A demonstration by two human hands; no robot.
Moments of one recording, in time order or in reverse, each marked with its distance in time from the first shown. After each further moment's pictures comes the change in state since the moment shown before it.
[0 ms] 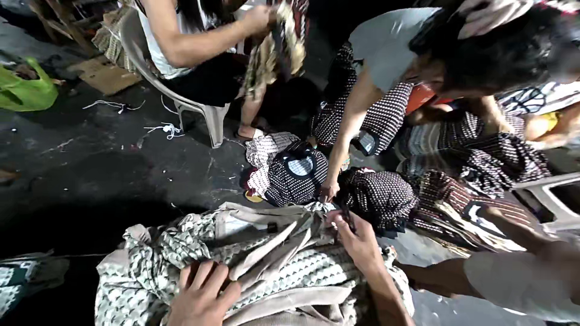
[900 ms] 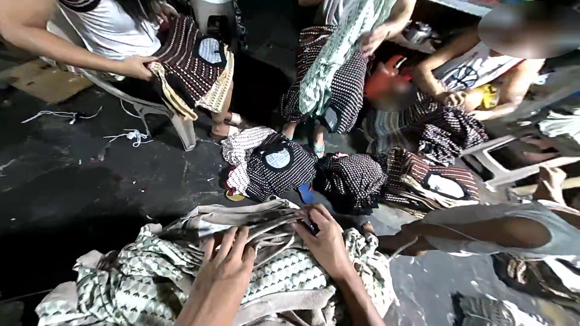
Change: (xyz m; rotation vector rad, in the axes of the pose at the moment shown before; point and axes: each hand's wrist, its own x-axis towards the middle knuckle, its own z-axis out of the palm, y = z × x) left_hand 0.076 0.039 0.026 0.096 -0.043 0.150; right_hand -0.026 -0.007 0.017 -0.274 0.094 -0.121
